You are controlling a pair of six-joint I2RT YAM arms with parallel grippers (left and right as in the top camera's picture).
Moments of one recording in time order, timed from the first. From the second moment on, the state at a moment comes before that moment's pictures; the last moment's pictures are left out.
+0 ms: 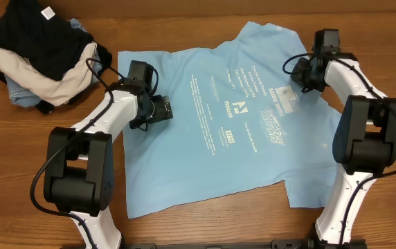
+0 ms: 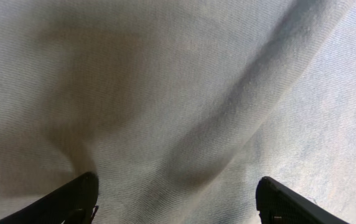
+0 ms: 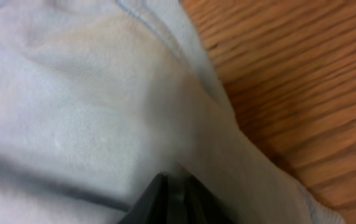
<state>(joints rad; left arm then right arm) -0.19 1.96 1.26 -0.62 0.09 -0.43 -0.09 2.25 1.66 -0.58 -0.01 0.39</state>
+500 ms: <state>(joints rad) -0.19 1.96 1.26 -0.62 0.10 -0.41 -0.20 2.27 1.70 -0.58 0.09 0.33</state>
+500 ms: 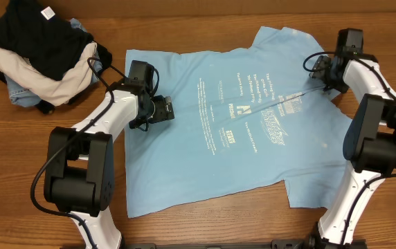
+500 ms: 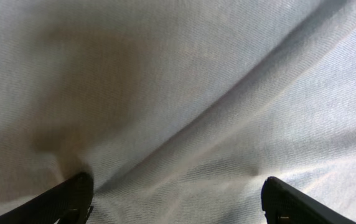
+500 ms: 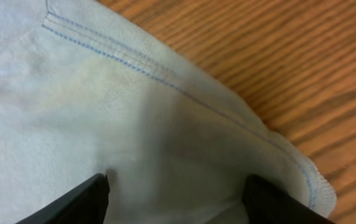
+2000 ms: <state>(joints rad) -0.17 1.97 1.32 -0.70 0.03 -0.36 -0.42 2.15 1.66 -1.21 0.03 0.60</state>
